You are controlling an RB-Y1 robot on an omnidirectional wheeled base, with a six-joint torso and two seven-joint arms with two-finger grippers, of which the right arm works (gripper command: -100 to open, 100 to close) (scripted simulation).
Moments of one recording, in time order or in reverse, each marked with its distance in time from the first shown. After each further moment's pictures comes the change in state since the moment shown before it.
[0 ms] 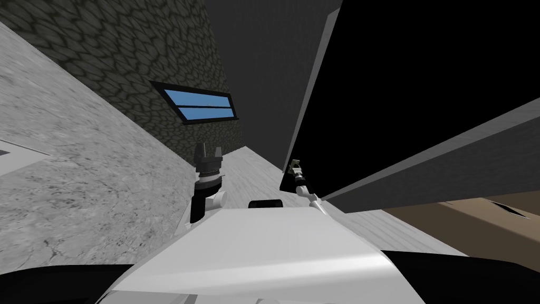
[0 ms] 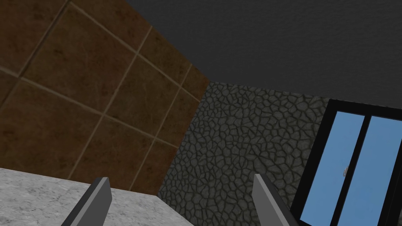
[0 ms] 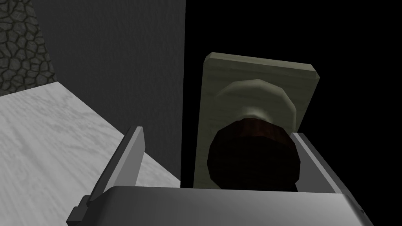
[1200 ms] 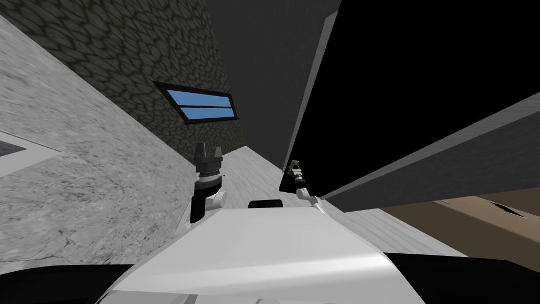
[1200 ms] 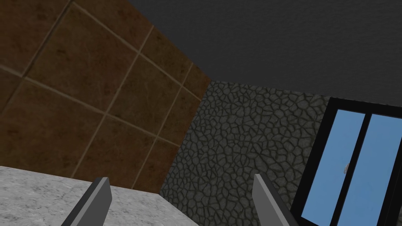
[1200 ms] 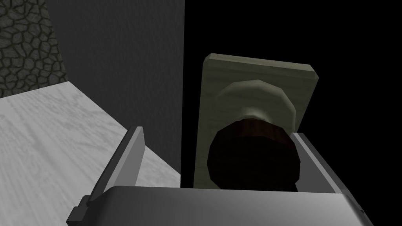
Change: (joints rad) arm 0.041 -0.020 0.036 -0.039 0.008 -0.029 -0.019
